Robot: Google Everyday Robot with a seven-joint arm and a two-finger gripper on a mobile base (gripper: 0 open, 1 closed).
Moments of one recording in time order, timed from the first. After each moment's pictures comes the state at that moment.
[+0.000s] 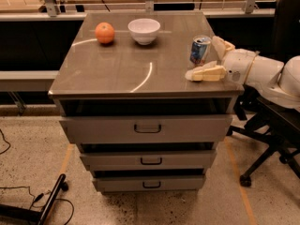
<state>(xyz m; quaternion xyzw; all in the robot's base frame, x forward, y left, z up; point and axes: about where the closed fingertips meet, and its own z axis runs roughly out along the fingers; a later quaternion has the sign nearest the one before) 0.665 -0.156 0.909 -0.37 0.61 0.28 0.64</state>
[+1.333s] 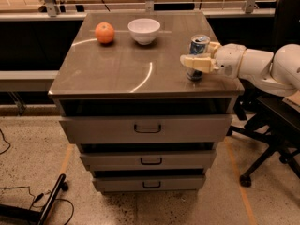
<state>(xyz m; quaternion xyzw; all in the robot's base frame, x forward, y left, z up) 0.682 -0.137 0.902 -0.39 0.63 0.29 0.61</state>
